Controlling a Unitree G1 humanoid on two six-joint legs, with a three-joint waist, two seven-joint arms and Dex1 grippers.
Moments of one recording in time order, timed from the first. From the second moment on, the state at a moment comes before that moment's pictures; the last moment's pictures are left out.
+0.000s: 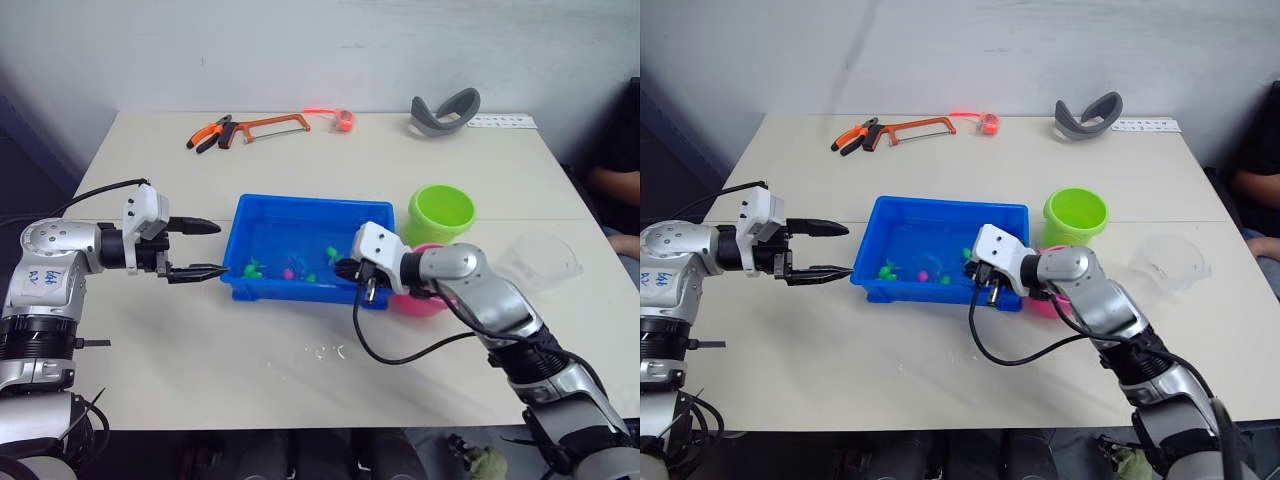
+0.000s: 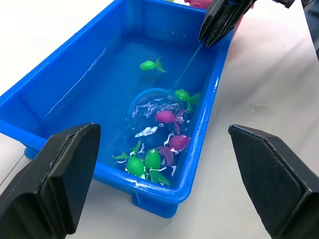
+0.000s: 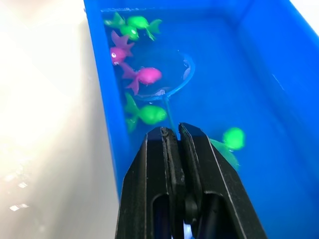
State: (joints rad) left arm -0.62 0.85 0.08 0.37 -0.34 0.19 -1.34; right arm -0.65 -0.53 0.35 -0.10 0.16 0.58 0.86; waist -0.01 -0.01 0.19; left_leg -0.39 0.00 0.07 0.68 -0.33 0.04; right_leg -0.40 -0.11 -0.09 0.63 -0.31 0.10
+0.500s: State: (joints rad) left arm -0.60 0.85 0.08 0.37 -0.34 0.16 -1.32; right arm -0.69 -0.53 0.21 -0.13 0.34 0.84 0.89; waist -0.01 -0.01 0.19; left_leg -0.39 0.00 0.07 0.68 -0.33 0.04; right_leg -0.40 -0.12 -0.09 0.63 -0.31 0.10
